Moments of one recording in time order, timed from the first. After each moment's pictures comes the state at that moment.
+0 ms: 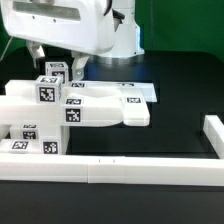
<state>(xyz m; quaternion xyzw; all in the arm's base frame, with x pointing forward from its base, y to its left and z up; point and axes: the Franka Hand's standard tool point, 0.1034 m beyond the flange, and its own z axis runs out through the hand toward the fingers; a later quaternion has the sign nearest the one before) 0.559 -0.115 0.115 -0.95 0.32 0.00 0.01</state>
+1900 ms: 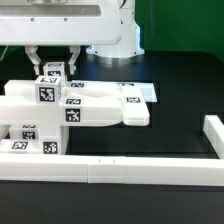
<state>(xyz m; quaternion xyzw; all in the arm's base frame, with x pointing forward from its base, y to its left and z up) 0.558 -0.119 0.114 -1.00 0.04 0.00 0.01</state>
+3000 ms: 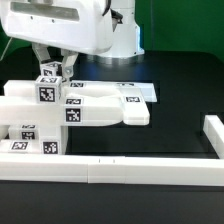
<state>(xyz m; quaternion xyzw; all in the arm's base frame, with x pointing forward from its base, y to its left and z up) 0.558 -0.117 0.114 -0.92 0.39 0.00 0.01</state>
